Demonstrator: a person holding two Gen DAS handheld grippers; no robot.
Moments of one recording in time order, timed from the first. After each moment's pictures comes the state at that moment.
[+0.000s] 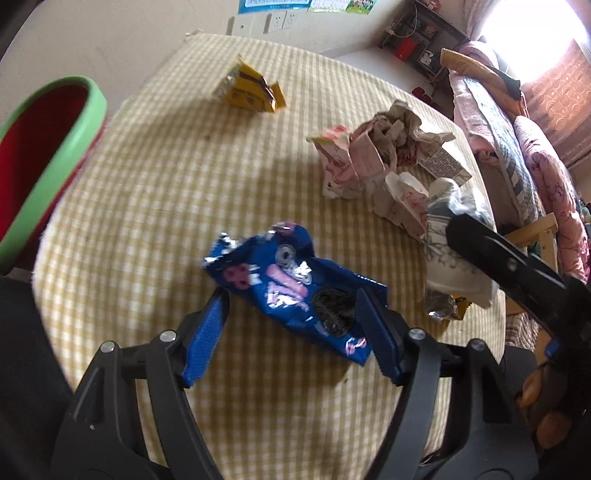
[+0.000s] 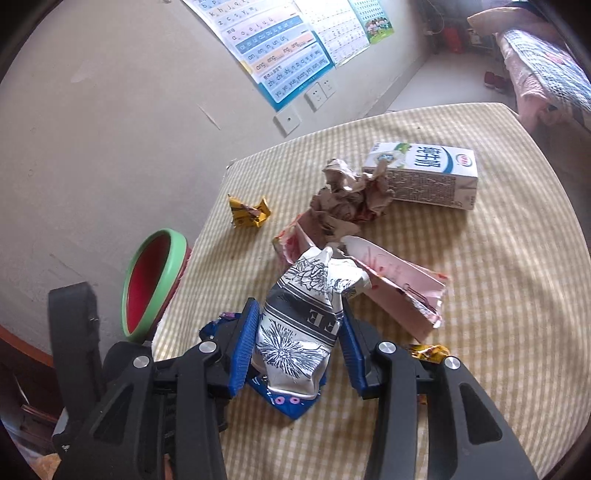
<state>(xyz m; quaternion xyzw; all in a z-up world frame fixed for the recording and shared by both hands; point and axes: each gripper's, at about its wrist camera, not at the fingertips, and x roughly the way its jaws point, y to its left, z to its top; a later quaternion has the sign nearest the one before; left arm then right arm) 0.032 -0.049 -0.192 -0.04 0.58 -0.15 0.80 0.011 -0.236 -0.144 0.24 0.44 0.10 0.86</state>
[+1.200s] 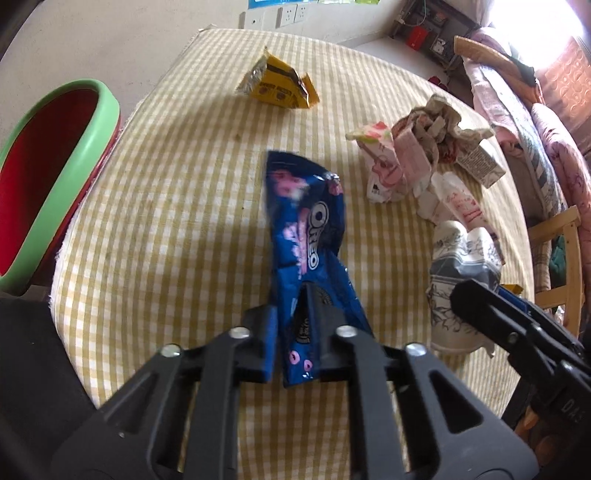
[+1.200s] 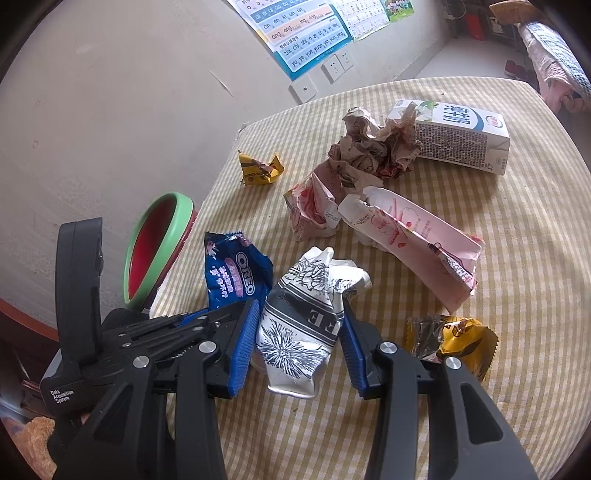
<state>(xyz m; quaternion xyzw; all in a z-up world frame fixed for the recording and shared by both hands) 0.045 -0.027 -0.196 -0.01 0.58 -0.13 0.80 0.022 -0.220 -0.172 0.23 0.47 0.14 0.84</state>
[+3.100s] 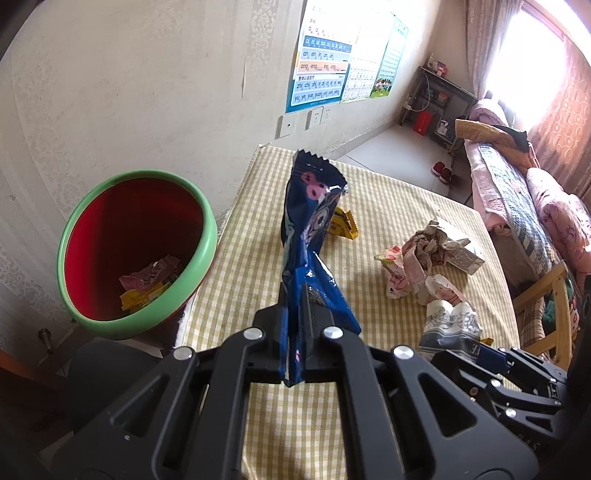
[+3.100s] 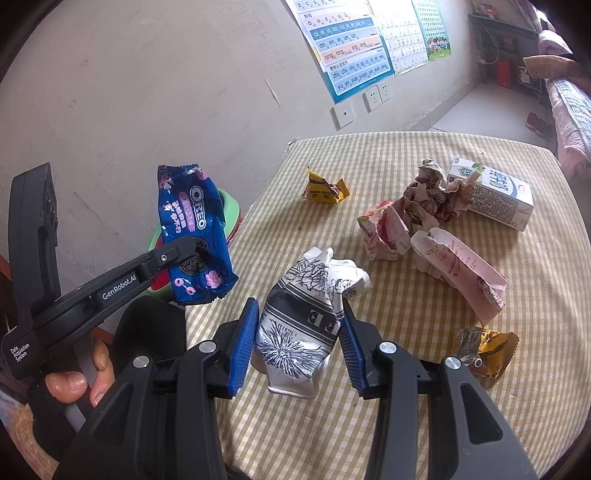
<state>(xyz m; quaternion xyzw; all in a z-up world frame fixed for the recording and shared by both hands) 0.029 0.041 -0.106 -0.04 0.43 -0.09 0.90 0.012 -0.165 -0.126 0.16 0.43 0.17 0.87</state>
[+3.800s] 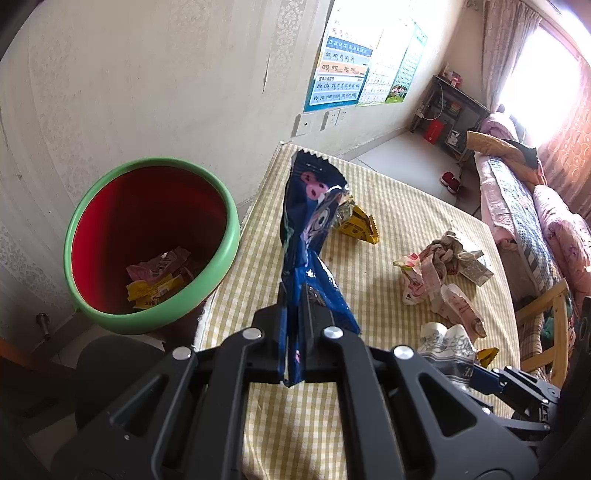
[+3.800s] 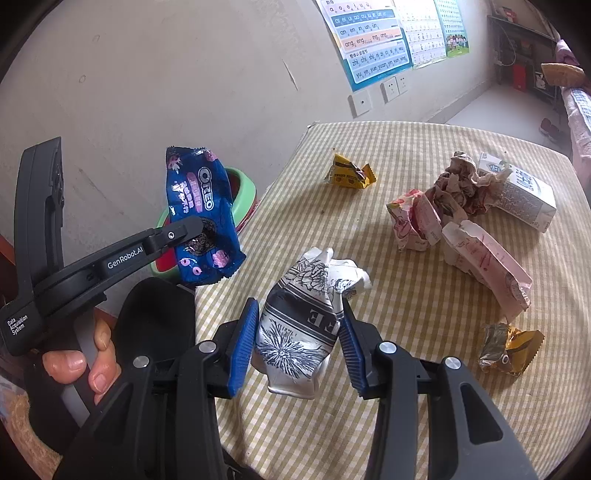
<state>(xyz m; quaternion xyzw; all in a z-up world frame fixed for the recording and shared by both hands) 0.033 0.067 -0.112 -0.07 0.44 -0.07 0.89 0.013 -0.136 -0.133 0.14 0.45 0.19 0.86</state>
